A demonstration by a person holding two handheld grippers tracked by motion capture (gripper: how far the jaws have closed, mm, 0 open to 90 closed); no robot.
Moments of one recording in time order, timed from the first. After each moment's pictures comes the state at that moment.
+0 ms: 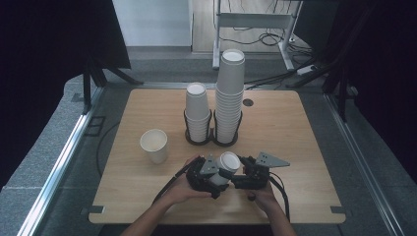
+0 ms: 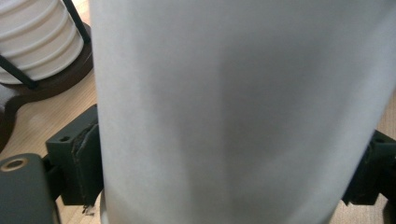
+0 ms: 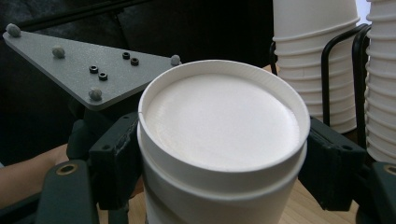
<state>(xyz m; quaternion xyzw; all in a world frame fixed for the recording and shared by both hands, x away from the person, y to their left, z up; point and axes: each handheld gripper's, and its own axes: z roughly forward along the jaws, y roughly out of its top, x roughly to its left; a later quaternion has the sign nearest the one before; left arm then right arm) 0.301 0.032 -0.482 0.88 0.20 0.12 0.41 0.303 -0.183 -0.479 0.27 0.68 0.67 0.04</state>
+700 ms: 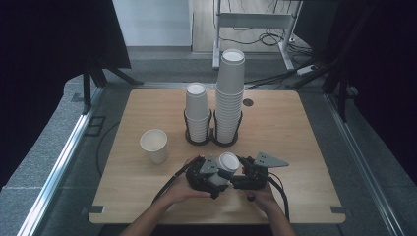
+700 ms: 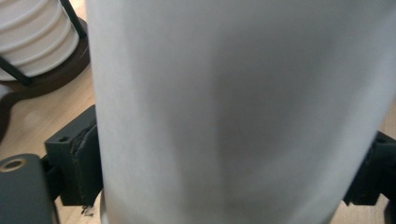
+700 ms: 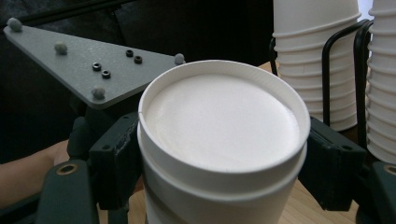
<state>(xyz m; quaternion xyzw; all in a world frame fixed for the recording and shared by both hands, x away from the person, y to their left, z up) 0.304 0.033 -0.484 0.88 0.20 0.10 0.41 0.302 -0.180 -0.480 0.28 0.69 0.67 0.04</state>
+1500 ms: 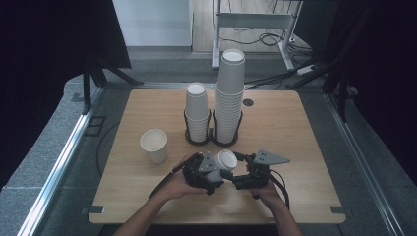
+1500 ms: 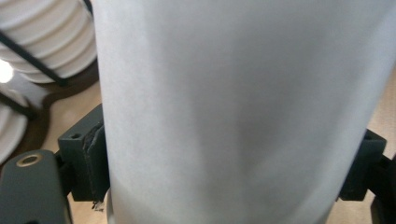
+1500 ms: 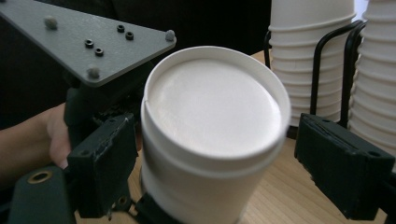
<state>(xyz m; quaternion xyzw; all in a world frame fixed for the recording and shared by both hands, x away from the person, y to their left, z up) 0.309 0.043 -0.470 0.90 0.18 0.14 0.37 0.305 -0.185 -0.467 0.26 0.72 0.63 0.06</state>
